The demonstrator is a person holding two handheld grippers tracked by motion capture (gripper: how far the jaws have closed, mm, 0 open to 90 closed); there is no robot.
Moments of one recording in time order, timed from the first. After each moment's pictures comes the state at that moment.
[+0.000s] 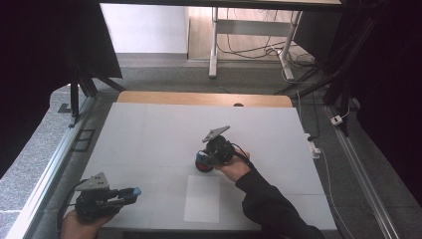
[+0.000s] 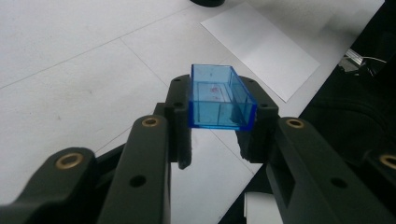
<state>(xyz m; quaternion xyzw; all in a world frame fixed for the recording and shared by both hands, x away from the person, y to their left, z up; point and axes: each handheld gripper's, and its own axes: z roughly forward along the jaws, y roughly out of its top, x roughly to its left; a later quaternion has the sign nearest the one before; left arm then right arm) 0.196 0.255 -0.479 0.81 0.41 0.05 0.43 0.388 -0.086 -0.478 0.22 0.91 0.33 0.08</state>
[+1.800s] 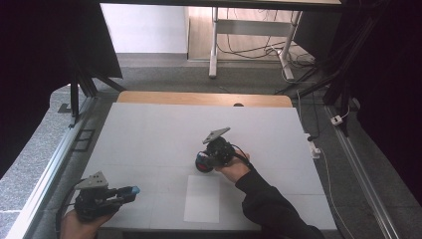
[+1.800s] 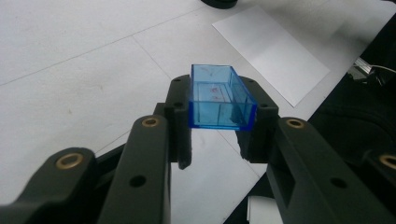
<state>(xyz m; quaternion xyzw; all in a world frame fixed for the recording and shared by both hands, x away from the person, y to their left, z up) 0.197 0.257 -0.480 0.79 0.43 0.05 0.42 0.388 -0.088 -0.483 0.22 0.91 0.33 0.08</state>
